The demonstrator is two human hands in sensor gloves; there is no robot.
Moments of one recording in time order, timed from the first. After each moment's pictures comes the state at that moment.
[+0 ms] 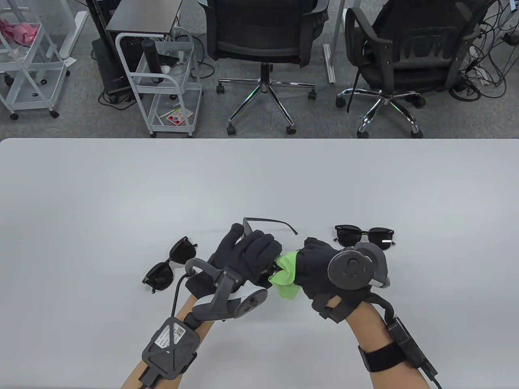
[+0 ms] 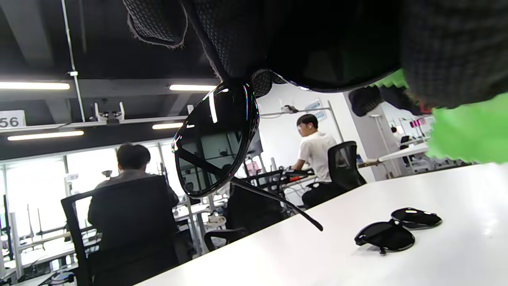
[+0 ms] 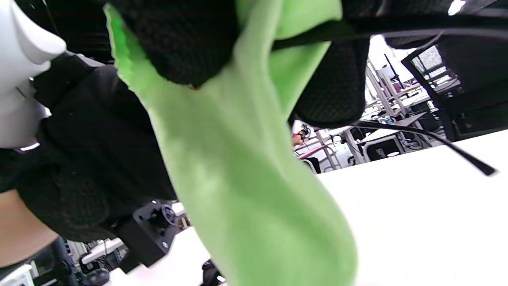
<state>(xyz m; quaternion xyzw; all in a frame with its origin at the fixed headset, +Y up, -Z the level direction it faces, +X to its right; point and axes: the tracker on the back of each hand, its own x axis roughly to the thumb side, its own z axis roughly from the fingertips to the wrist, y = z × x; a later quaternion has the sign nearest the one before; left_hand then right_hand) -0.096 -0.636 -0.252 0.25 -0.29 -0.07 0.92 0.118 -0.639 -0.275 0.34 -0.08 0.89 0.30</state>
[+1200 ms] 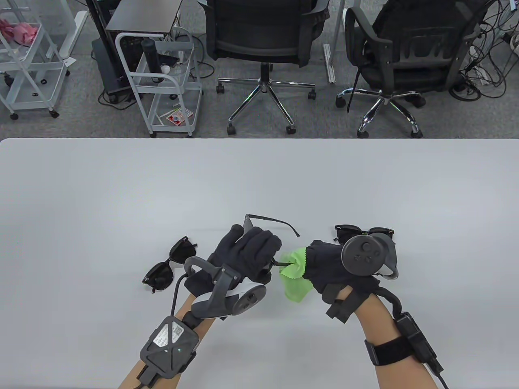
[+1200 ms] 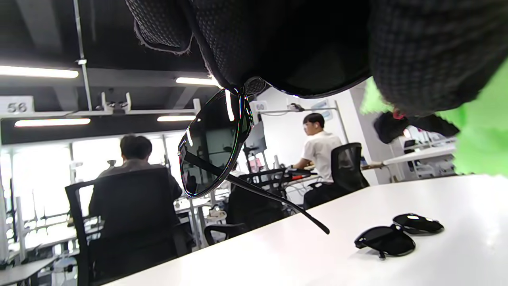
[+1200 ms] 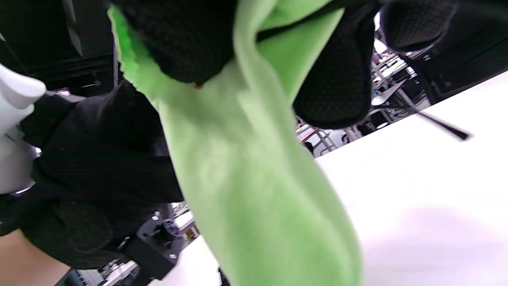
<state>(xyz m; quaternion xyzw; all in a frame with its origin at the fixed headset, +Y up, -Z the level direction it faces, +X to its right) -0.099 -0.633 -0.257 0.23 -0.28 -0.04 0.93 0.144 -0.650 -0.291 0.31 -0.02 0.87 0.37</state>
